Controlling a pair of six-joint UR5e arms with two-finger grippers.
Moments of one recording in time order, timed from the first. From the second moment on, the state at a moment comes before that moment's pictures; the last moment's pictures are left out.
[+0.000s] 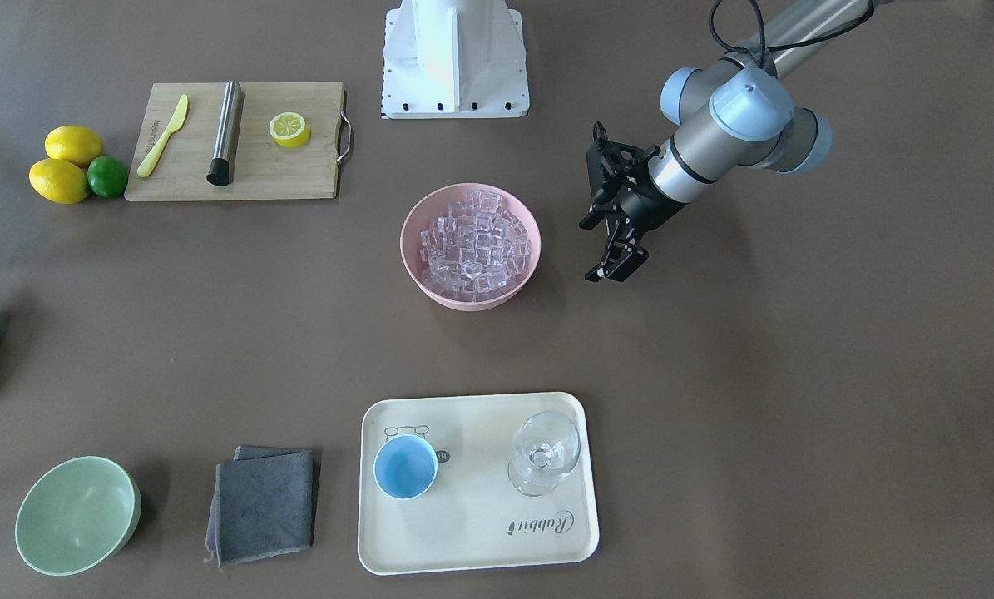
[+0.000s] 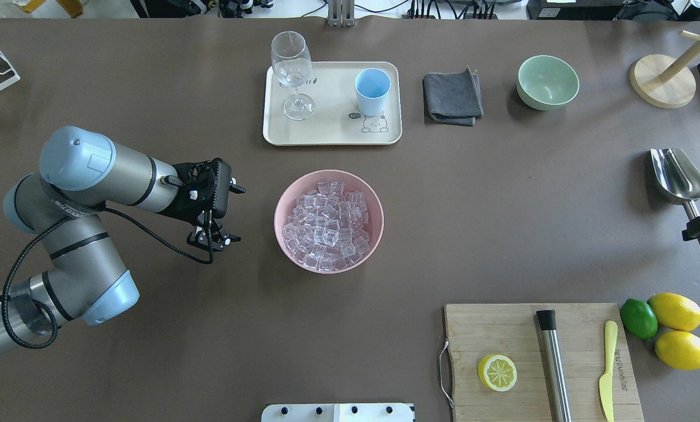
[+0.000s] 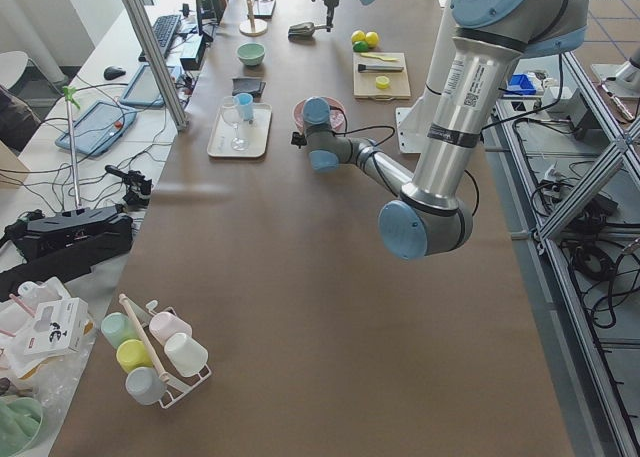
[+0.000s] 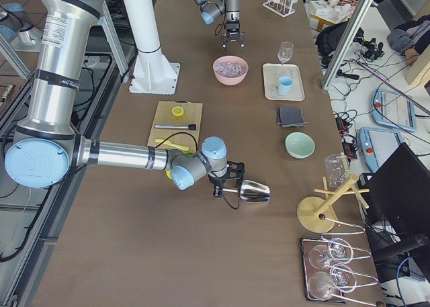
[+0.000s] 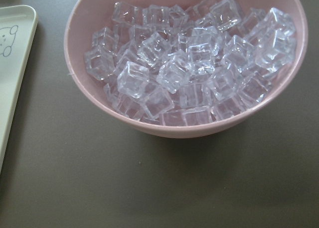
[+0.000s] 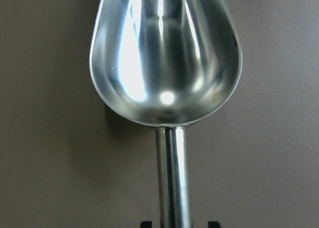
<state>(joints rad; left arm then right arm) -0.65 -1.93 -1.63 -2.36 -2.09 0.30 1.07 -1.81 1.61 -0.86 2.15 0.78</state>
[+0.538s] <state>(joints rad) -0.65 -1.94 -1.65 -2.36 -2.10 0.31 1.07 -1.81 1.65 -0.88 2.16 0.77</state>
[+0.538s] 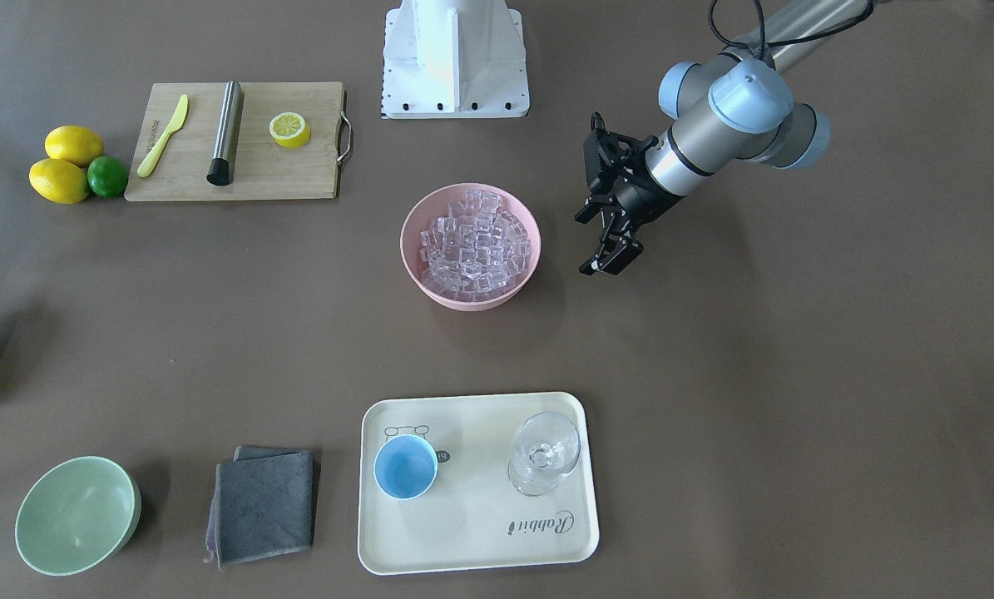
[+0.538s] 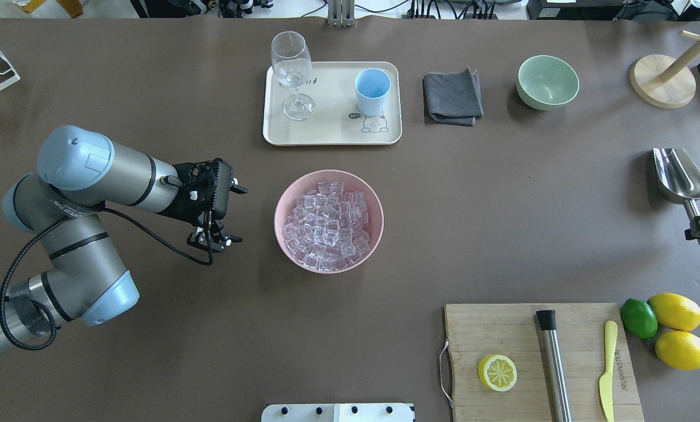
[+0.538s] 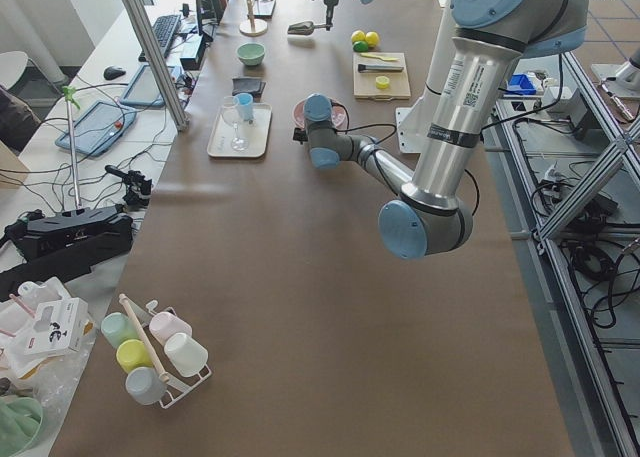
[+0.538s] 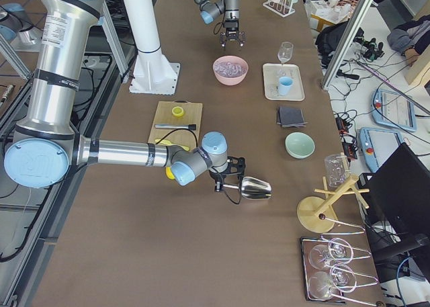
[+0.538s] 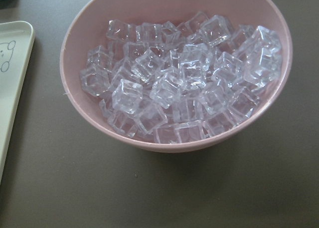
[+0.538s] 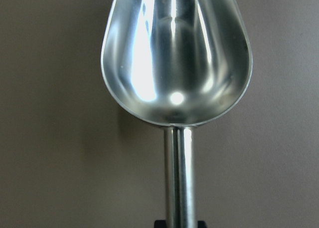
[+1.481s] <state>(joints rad) -0.60 -2.00 -1.58 -2.36 -2.09 0.24 1.16 -1.81 2.02 -1.28 2.21 0.21</state>
